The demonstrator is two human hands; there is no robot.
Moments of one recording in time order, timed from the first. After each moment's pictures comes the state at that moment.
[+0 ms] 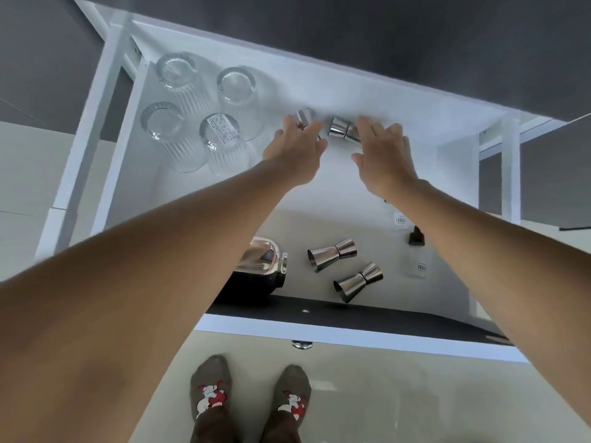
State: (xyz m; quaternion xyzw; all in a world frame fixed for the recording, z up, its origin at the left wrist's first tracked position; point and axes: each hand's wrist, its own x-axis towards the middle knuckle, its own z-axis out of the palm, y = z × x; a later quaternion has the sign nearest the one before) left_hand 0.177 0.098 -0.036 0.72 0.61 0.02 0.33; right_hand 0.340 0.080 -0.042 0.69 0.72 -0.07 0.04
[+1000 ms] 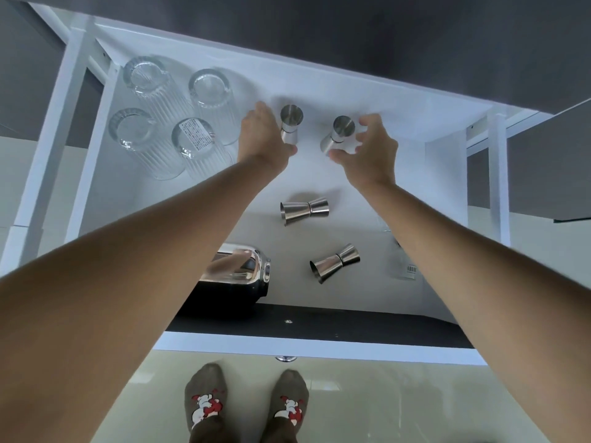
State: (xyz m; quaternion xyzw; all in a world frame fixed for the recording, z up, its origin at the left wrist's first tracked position) left_hand 0.172 0.111 -0.034 0.60 0.70 0.16 0.35; right_hand 0.331 0.078 -0.036 0.79 0.50 -0.27 -0.22
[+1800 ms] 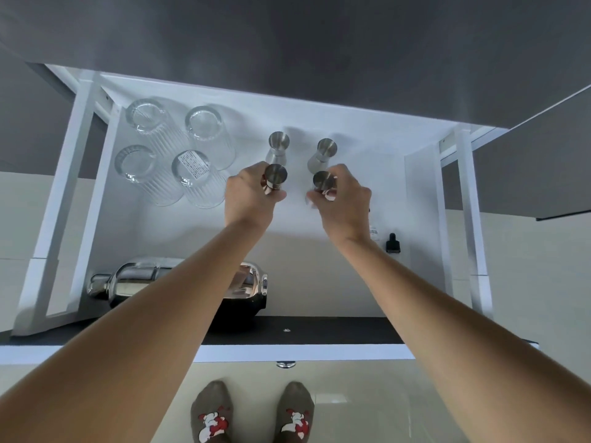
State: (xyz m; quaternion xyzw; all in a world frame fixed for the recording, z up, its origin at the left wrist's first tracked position) left_hand 0.160 0.064 -0.038 0.61 0.68 0.21 0.37; right_hand 0.300 0.028 -0.019 0.79 0.47 -0.29 -0.28
